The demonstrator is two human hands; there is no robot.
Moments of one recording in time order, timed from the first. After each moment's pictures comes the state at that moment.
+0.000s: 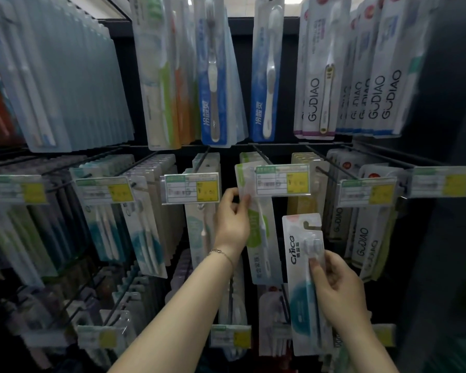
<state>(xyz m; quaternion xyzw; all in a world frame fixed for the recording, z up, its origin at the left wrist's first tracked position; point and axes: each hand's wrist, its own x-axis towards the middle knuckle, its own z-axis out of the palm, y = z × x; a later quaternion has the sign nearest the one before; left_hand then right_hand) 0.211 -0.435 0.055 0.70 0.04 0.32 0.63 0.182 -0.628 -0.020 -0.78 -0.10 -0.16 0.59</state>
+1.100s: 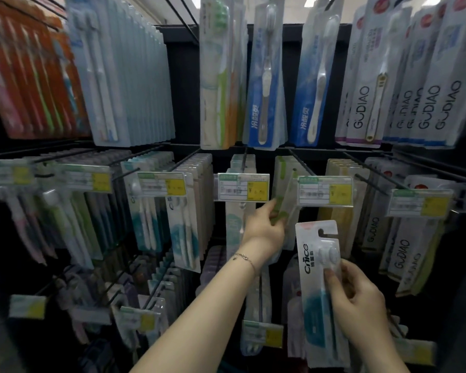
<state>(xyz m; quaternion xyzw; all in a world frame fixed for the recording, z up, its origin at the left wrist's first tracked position) 0.187 -0.415 0.058 0.82 0.05 0.20 0.54 0.156 -0.595 -0.013 -0.80 -0.12 -0.17 0.56</state>
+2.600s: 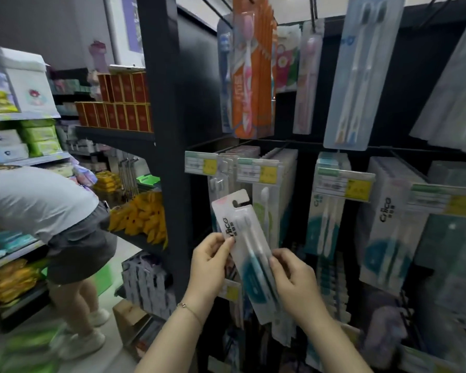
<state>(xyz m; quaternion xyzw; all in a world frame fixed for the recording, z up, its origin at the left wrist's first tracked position) -0.059 -0.038 -0.008 0.66 0.16 0.40 0.62 0.034 -0.186 -0.020 -0.76 -0.38 -0.02 0.52</state>
